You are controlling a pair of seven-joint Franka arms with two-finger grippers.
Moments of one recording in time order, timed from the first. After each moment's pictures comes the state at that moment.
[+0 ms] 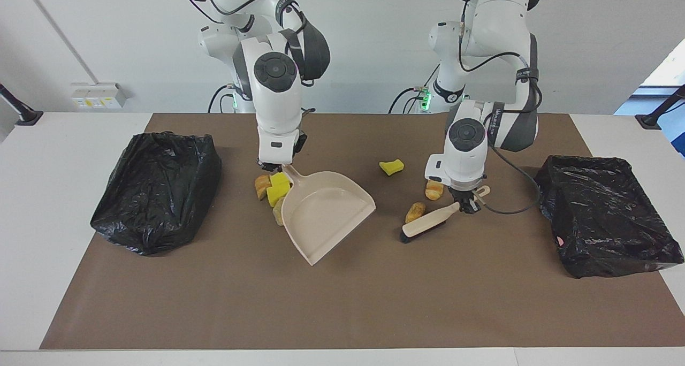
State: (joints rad) left arm -0.21 0.29 -0.14 -1.85 0.31 1.96 0.75; right arm 0.39 0.30 -0.02 -1.49 -0.08 1.57 -0.45
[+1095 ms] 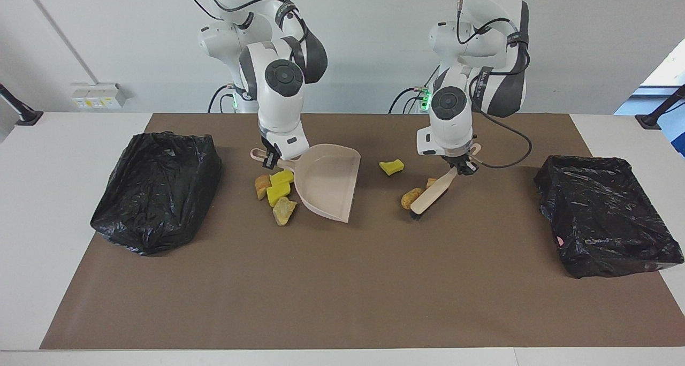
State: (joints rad) left arm -0.22 0.07 -0.20 -2.03 0.31 1.72 0.09; right arm 0.42 0.10 -0.01 -1.89 -0.14 1.70 -0.94
